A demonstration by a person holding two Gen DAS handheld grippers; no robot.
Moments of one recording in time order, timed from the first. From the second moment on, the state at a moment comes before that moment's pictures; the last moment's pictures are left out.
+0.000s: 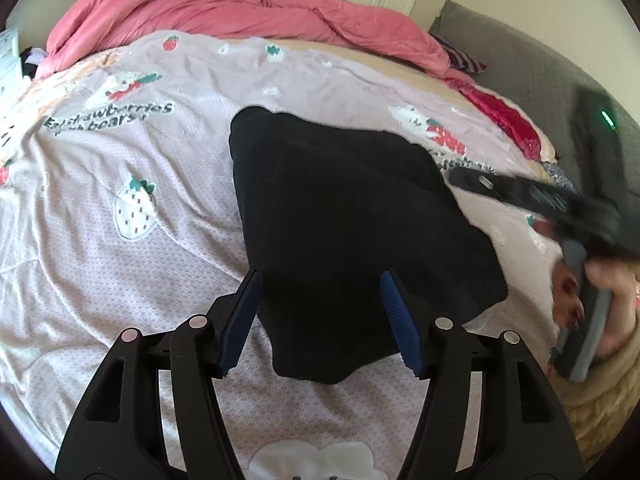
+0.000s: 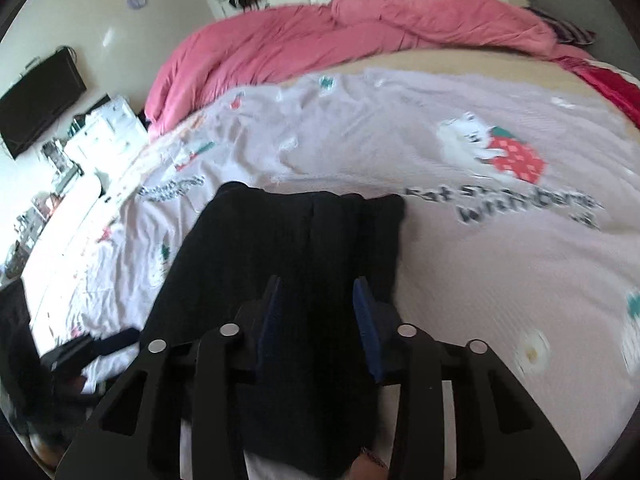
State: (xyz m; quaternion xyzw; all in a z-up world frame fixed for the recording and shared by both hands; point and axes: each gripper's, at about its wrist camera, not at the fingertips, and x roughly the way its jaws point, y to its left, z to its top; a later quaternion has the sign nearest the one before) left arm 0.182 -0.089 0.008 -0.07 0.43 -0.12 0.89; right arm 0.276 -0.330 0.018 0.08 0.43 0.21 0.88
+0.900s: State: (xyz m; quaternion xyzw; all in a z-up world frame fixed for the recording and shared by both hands) left arm 0.175 -0.084 0.004 -0.08 0.43 -0.13 0.89; right arm 0.271 -0.328 0.023 0.03 0.40 0.14 0.90
